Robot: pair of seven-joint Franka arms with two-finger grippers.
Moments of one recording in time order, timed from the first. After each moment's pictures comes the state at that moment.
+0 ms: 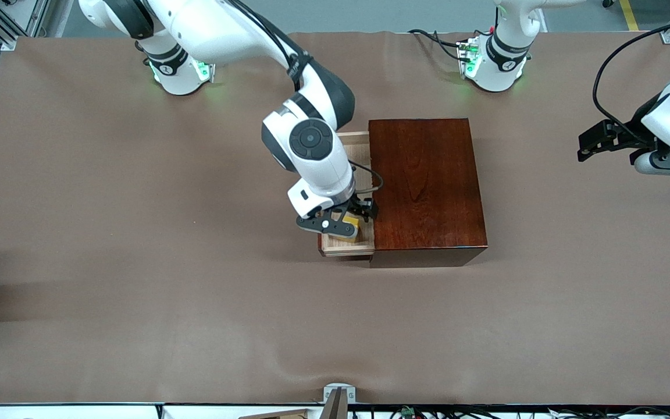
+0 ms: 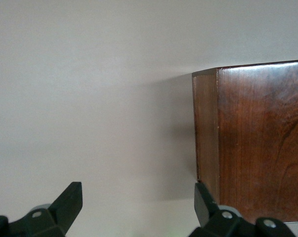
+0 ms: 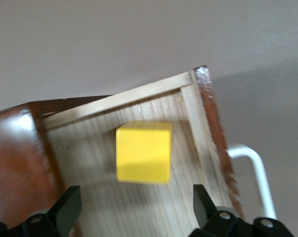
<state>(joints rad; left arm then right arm) 0.01 0.01 -0.09 -1.60 -0.01 1.57 0.00 0.74 0.75 -0.02 -1.11 0.14 1.98 0.94</state>
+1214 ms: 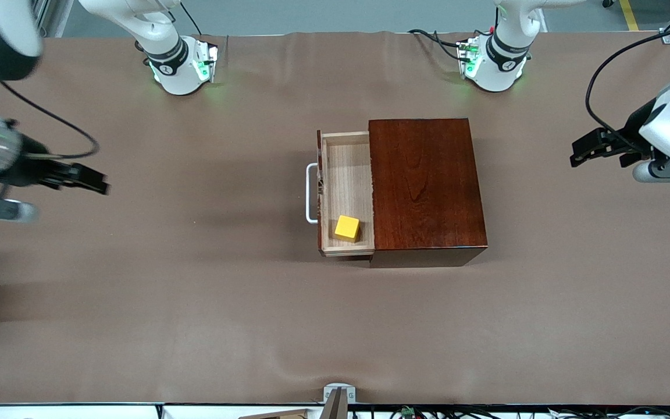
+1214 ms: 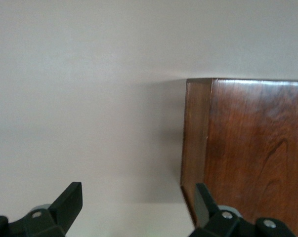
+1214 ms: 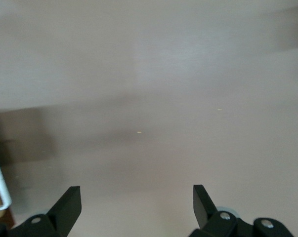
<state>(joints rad) 0.00 0.03 -0.09 -1.60 -0.05 1.59 -0.17 0.09 0.18 -0.05 -1.40 0.05 1.49 0.17</state>
